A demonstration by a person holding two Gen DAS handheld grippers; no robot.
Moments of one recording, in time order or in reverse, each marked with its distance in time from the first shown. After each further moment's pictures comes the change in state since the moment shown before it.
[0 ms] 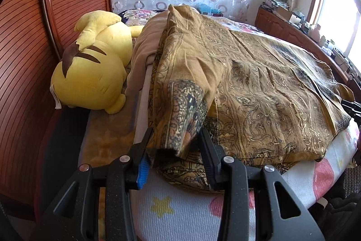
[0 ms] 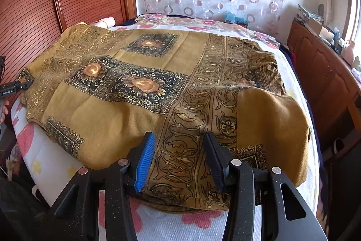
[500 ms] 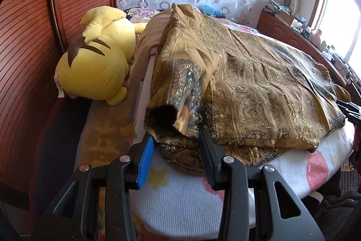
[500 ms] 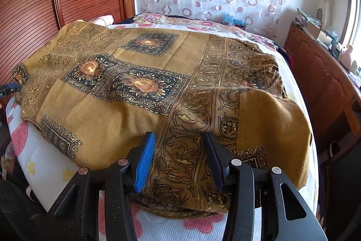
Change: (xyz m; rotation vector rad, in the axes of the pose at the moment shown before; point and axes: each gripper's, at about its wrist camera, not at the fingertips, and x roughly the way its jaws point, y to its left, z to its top) left arm -0.014 -0.003 -0.017 -0.030 -0.006 0.001; right arm 0.006 0.002 -0.003 -0.022 -0.007 -0.024
